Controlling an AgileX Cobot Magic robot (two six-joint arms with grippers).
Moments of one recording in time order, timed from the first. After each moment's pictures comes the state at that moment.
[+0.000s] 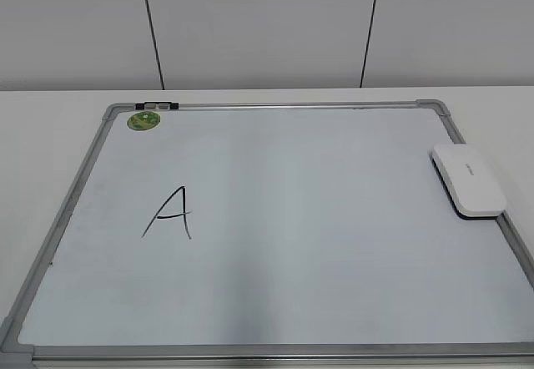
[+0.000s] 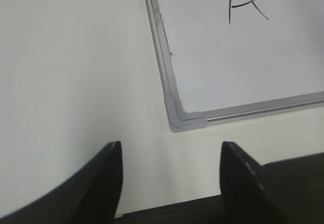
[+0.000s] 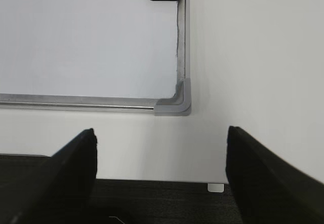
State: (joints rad) left arm -0.04 0.25 -0.51 -0.10 1.10 0.10; right arm 0.01 0.20 -0.49 0.02 1.14 -0.05
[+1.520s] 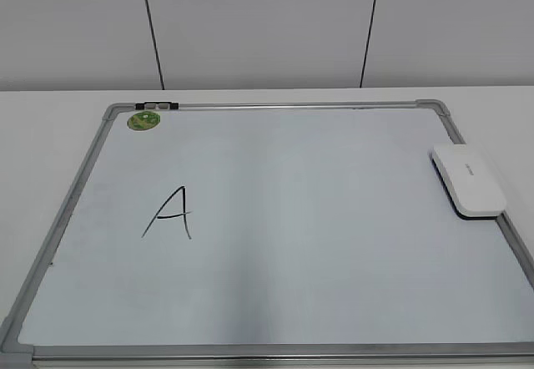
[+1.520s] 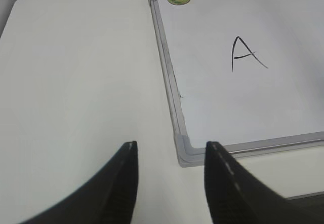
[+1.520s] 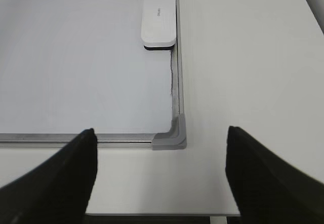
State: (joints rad) left arm -0.01 0.01 -0.51 -0.10 1.10 0.10; right arm -0.02 -0.02 -0.49 0.02 1.14 -0.05
